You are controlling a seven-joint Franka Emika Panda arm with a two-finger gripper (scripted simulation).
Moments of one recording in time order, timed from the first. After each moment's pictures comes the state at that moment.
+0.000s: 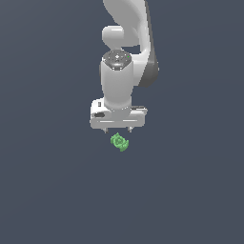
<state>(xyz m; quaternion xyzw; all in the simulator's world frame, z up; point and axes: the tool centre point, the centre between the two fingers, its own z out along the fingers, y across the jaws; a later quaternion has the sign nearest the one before) 0.012 -0.017 0.186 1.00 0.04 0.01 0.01</state>
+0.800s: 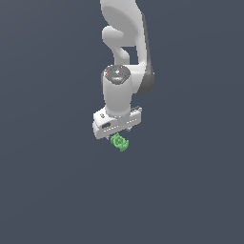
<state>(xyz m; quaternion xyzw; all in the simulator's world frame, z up) 0.000 -0.016 0.145 0.97 0.22 0.00 0.01</state>
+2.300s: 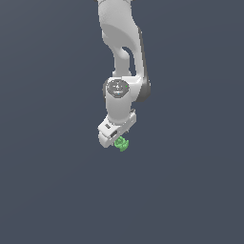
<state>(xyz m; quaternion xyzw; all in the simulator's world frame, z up) -0.013 -0.012 0.093 0.92 0.39 0.00 0.00</state>
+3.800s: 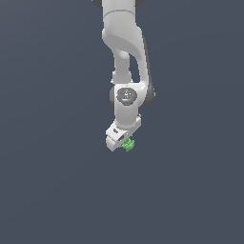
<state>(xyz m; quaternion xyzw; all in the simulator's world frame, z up) -0.012 0.015 0.063 0.92 0.39 0.00 0.00</state>
